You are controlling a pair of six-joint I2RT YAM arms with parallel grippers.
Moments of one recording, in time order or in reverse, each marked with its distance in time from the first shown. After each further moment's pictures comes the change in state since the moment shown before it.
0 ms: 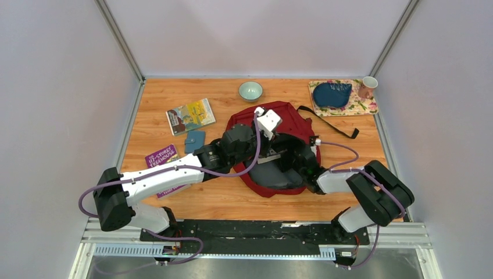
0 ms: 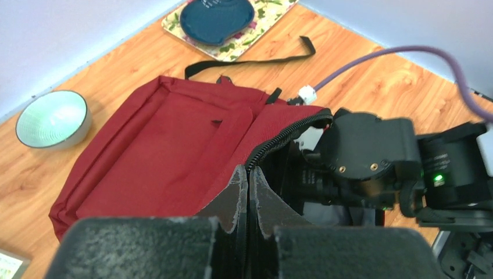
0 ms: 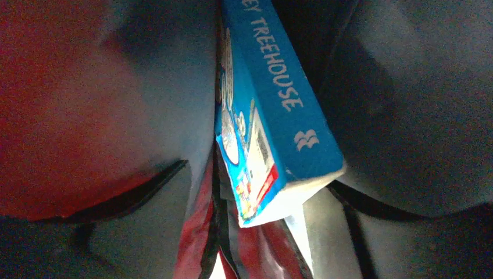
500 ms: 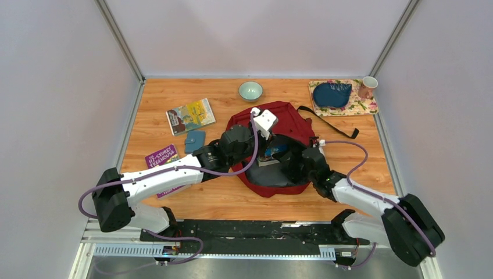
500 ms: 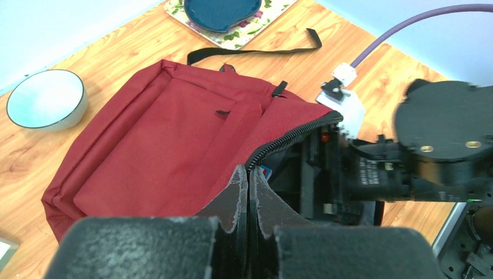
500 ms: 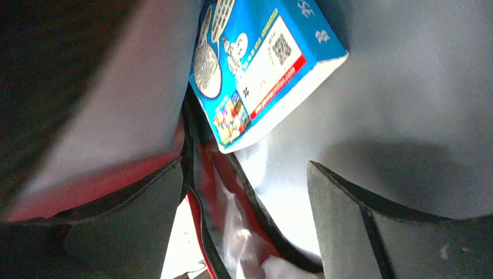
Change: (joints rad) left arm 0.026 -0.011 -0.056 0.019 -0.003 -0.047; right arm -0.004 -0.345 -0.005 -0.499 -0.098 -0.213
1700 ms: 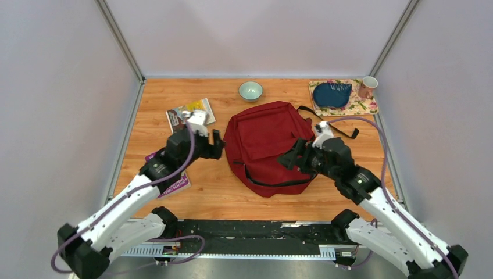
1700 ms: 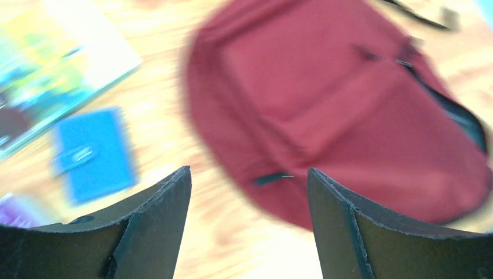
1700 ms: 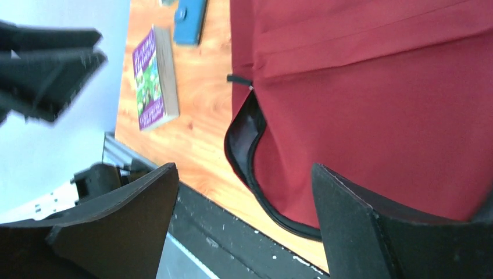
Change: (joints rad) left arm 0.283 -0.412 -0.245 -0.330 0.083 -0.195; right arm 0.016 -0.486 0.339 -0.710 -0.104 -0.636
